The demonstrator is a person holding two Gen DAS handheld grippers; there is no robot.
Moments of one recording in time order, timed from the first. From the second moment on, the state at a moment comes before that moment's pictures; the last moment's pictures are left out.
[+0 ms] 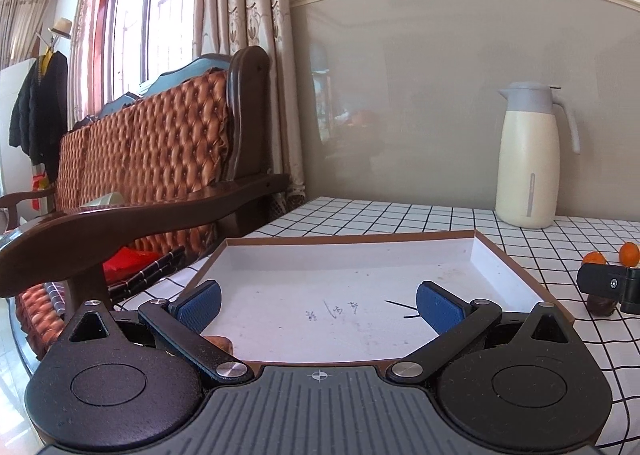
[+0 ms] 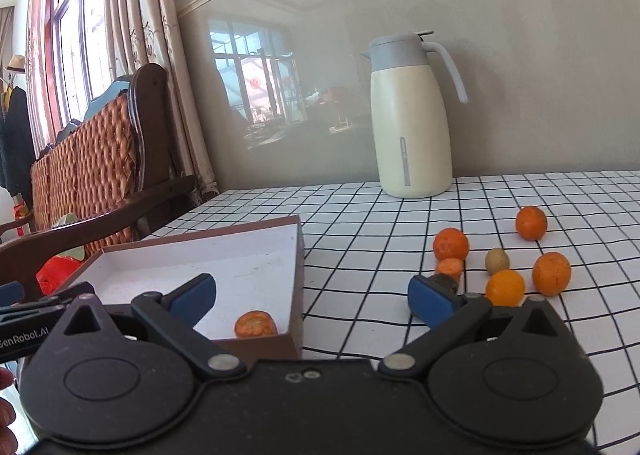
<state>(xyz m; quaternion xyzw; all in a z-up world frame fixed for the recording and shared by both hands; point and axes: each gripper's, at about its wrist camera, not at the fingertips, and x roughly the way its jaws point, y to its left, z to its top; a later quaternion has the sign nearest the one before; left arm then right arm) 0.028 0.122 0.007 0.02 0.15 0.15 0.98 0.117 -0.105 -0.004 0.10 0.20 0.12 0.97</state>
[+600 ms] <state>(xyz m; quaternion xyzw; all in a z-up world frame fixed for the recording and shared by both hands) 0.041 0.049 0.005 0.04 0.16 0.06 0.98 0.101 -0.170 -0.004 0.11 0.23 0.06 0.97</state>
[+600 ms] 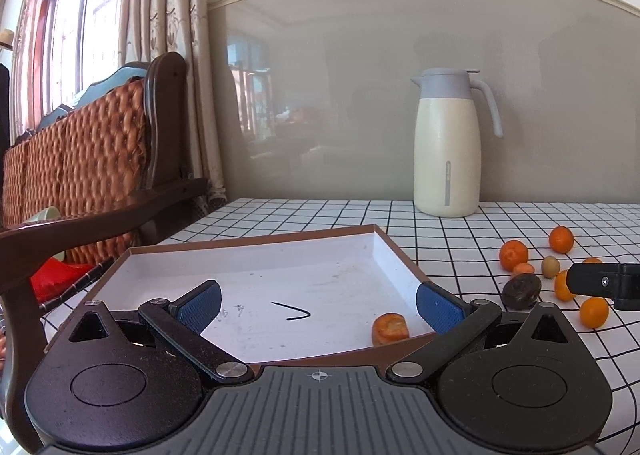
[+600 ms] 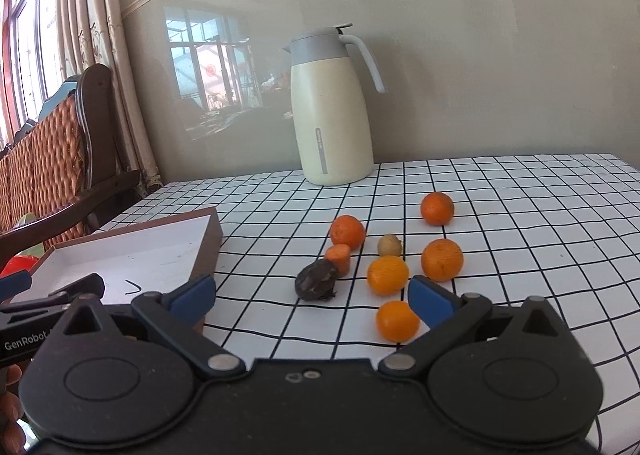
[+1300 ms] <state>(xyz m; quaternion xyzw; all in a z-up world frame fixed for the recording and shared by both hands) 0.058 -0.025 0.000 0.07 0.16 -0.03 0.98 0.090 -0.225 -0.013 0.10 0.24 -0.02 0.96</state>
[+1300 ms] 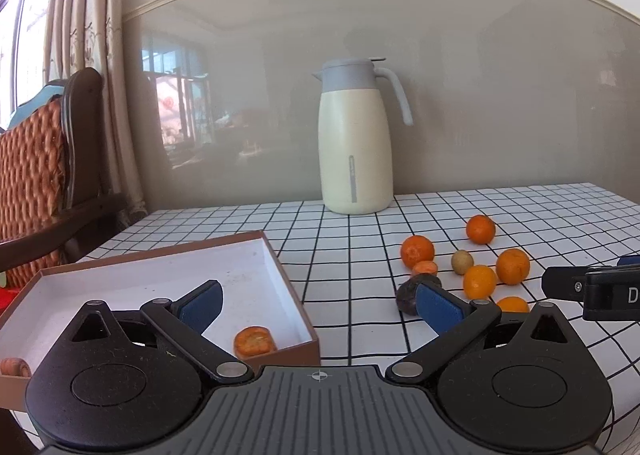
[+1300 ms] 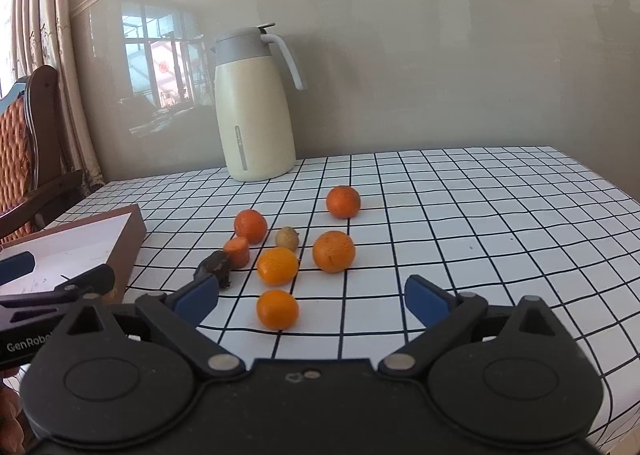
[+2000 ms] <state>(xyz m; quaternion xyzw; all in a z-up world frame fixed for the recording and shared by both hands) 0.083 -0.074 -0.017 0.07 0.20 -0.07 0.98 0.086 -0.267 -0.024 0.11 0.26 -0.04 0.96</state>
